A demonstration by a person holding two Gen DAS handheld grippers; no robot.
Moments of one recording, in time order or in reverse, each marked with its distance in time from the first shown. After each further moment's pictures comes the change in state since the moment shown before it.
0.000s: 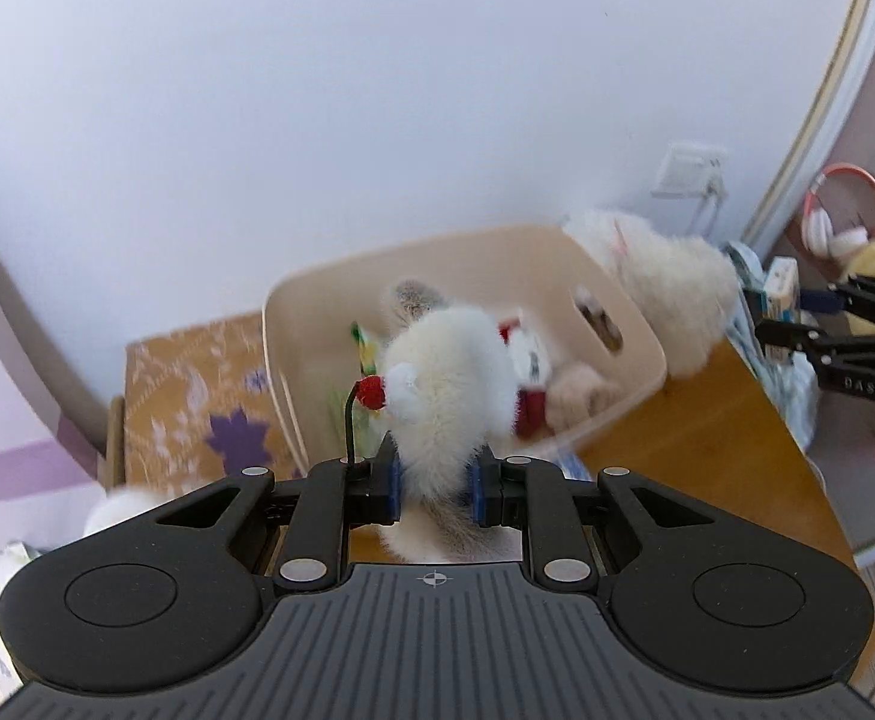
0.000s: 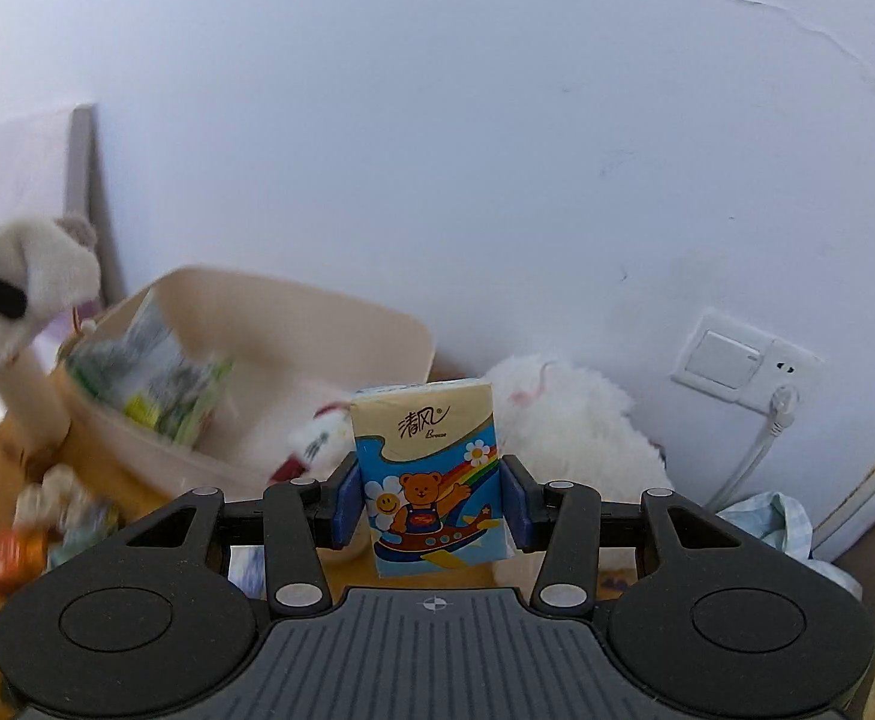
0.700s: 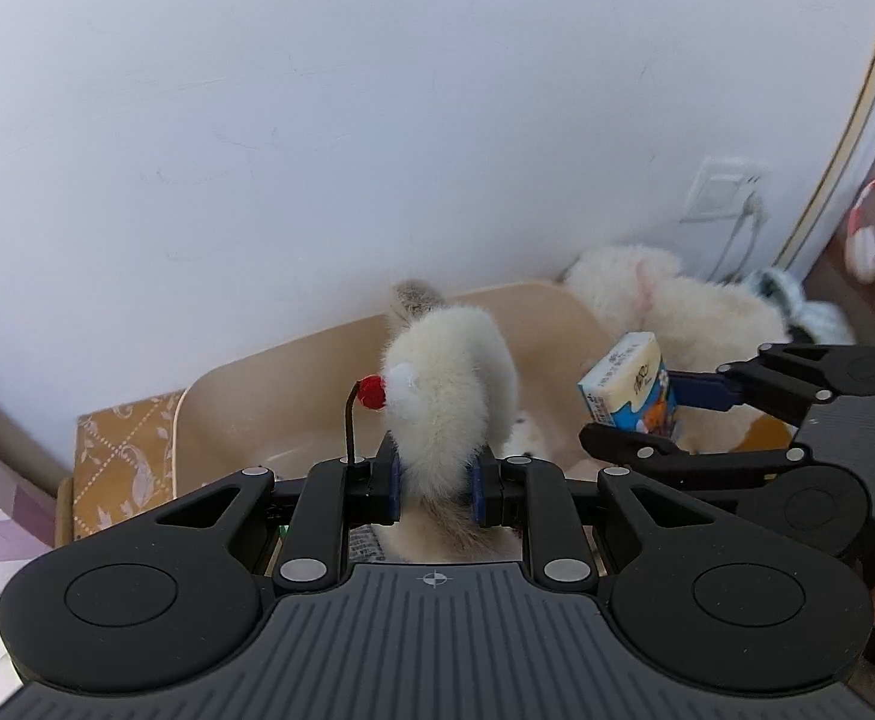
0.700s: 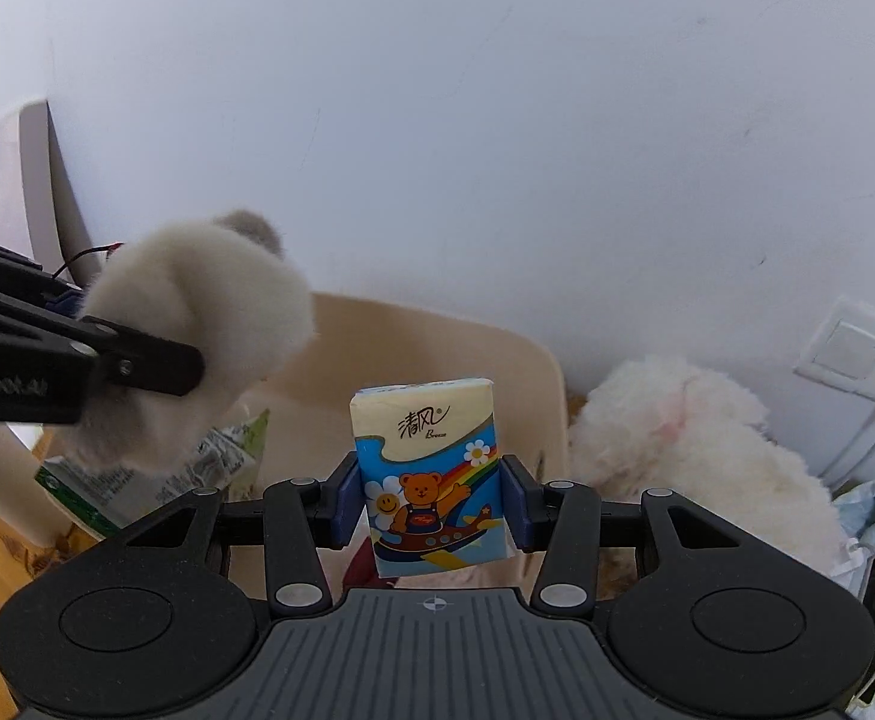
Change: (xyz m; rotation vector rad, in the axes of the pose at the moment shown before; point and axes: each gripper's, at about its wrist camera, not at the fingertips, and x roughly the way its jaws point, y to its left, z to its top) left arm 0.095 -0.044 0.058 0.001 -0.007 0.081; right arm 0.105 0.060 0.049 0.078 0.118 0.044
